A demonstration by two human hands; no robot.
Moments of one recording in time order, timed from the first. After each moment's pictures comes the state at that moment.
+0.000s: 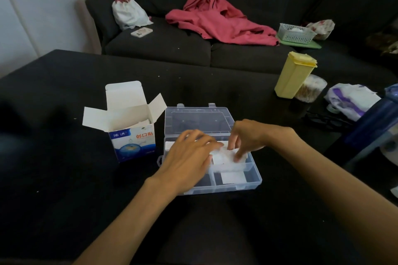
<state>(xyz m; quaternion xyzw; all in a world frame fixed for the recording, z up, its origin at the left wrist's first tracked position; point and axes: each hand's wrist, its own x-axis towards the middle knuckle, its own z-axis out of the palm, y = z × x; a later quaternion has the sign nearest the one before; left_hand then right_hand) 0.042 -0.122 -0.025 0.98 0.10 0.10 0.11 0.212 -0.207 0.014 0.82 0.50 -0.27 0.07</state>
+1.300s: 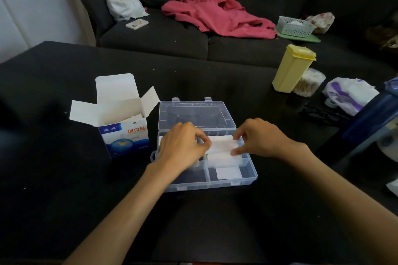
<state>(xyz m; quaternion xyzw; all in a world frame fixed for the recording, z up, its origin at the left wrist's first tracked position) 0.066 -0.116 -0.026 0.92 0.26 0.14 0.25 0.205 -0.239 0.003 0.87 0.49 -0.10 -0.02</state>
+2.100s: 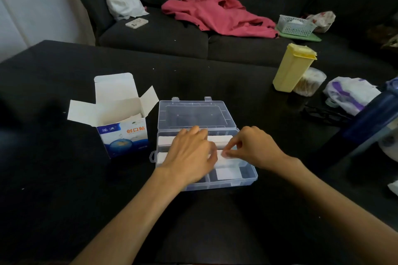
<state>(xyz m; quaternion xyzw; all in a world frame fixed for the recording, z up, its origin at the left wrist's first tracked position) 0.061 -0.131 -0.031 0.98 0.12 0.11 0.08 0.187 -0.240 -0.016 0.87 0.47 -0.10 -0.12</state>
